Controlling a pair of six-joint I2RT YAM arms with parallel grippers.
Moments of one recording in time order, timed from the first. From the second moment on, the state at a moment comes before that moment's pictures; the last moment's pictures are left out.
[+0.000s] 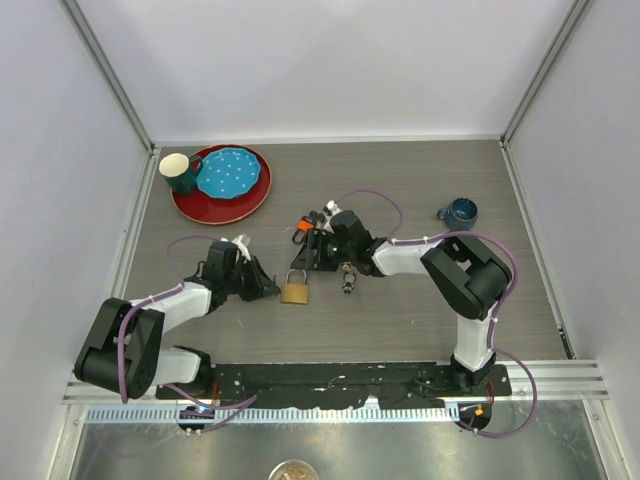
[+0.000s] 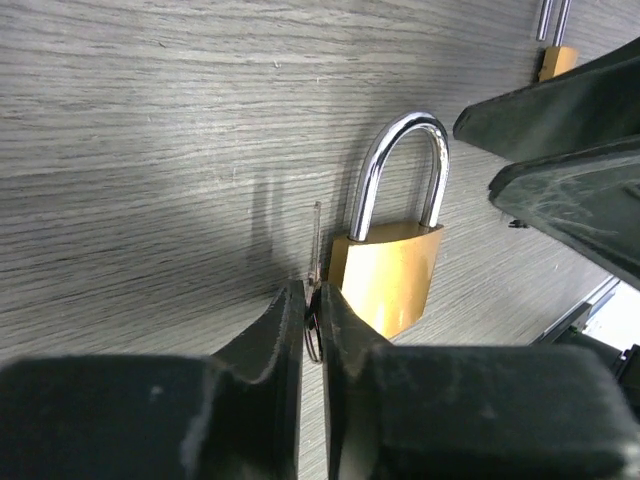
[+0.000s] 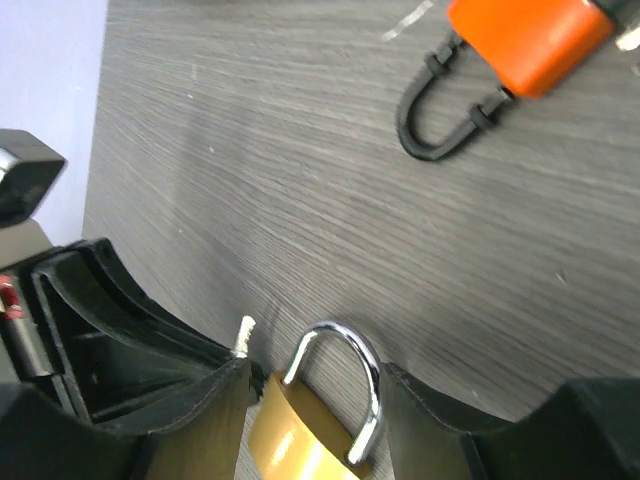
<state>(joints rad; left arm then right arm) -0.29 1.31 0.39 0.08 0.40 -0.71 0.74 1.89 0.96 0.31 -0.36 0.77</state>
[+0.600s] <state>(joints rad) -0.29 1.19 0.42 -0.05 0.39 -0.64 0.72 1.81 1.02 0.24 -0.36 0.73</state>
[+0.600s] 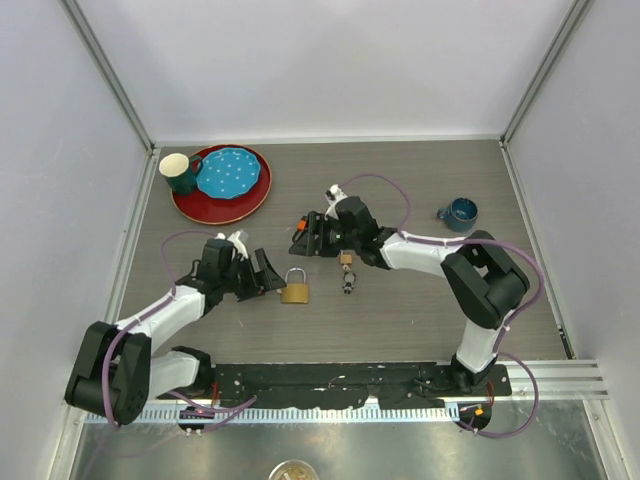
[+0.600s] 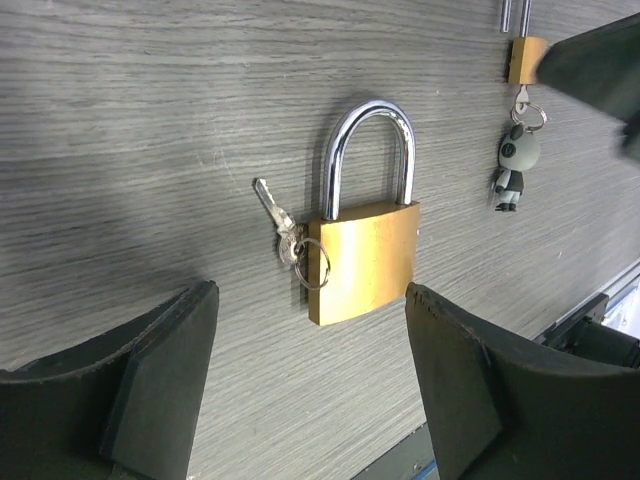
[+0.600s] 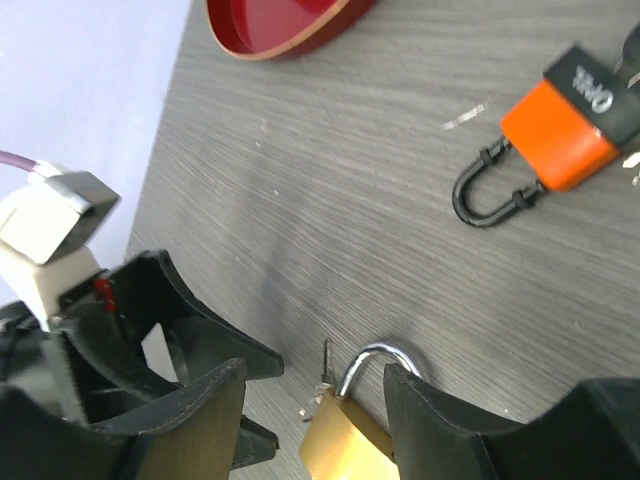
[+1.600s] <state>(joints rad) -0.32 1.30 0.71 -0.20 0.36 -0.63 0.33 1.59 0.84 0.20 -0.45 0.71</state>
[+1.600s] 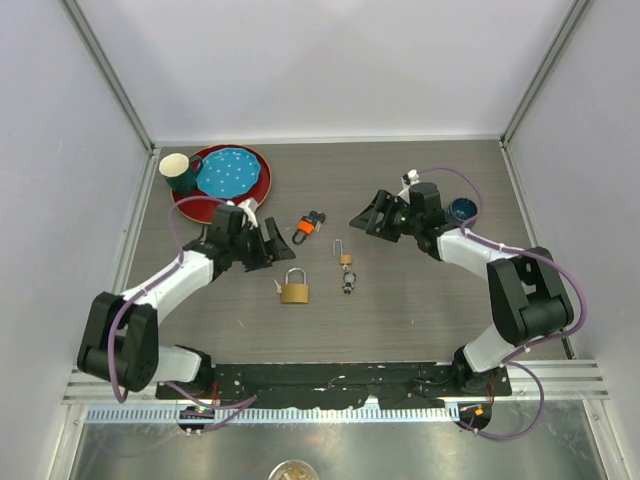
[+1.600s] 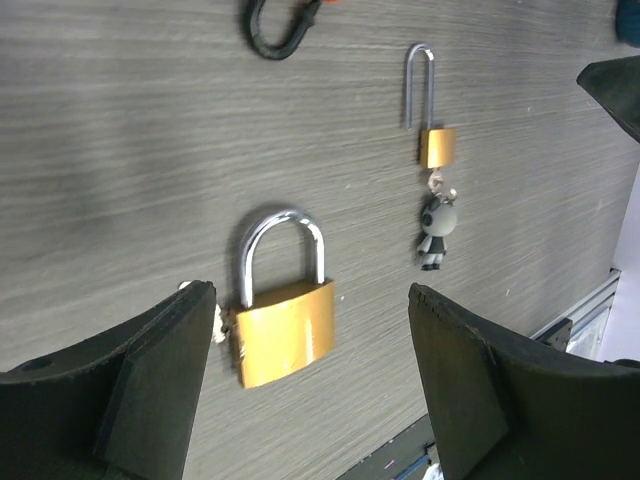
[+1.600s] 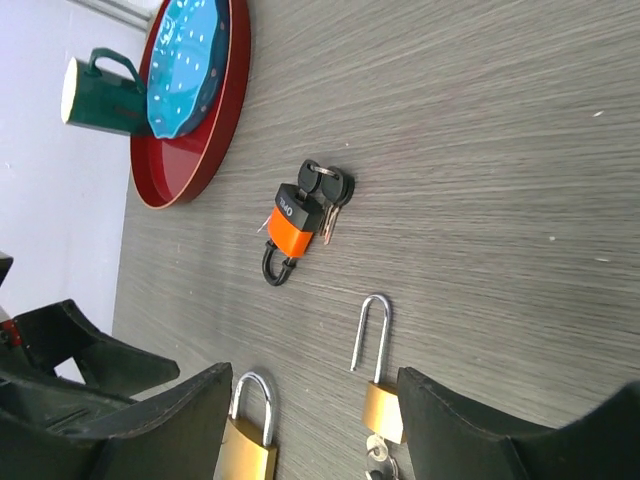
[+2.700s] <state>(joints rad) -0.83 2.02 1.47 -0.52 -0.06 -0.60 0.10 1.44 0.77 0.09 -0.55 0.65</state>
